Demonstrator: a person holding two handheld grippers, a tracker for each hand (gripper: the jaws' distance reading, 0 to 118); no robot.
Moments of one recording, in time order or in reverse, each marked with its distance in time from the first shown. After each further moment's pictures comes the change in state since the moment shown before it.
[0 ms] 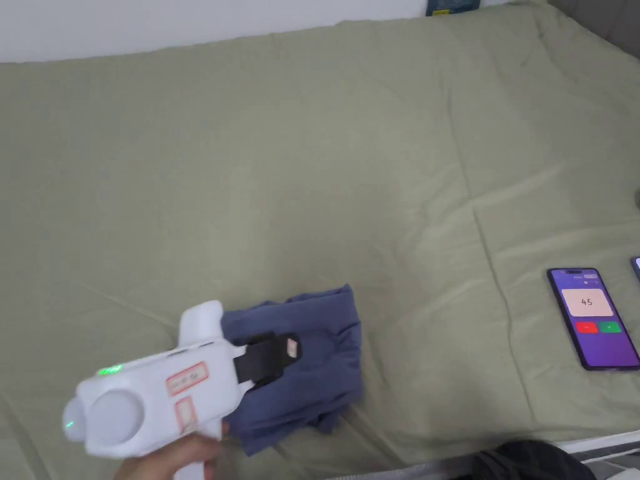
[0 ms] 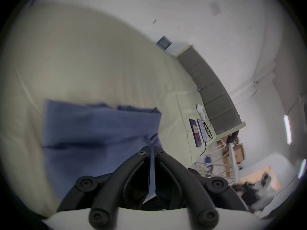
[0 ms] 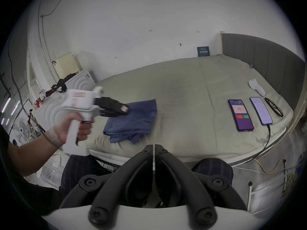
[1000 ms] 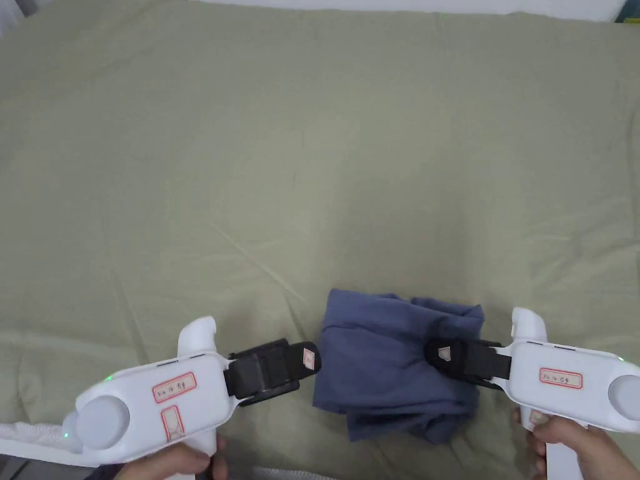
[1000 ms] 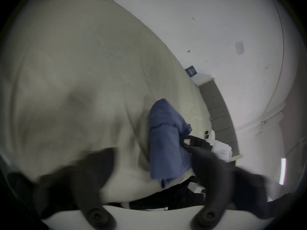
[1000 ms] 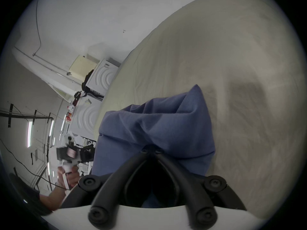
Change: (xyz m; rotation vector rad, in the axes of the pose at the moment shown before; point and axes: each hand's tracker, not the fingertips) left arm -0.123 -0.029 0.055 0.076 -0.006 0.399; right arm 0.054 0.066 -0.309 -0.366 0.517 -0.256
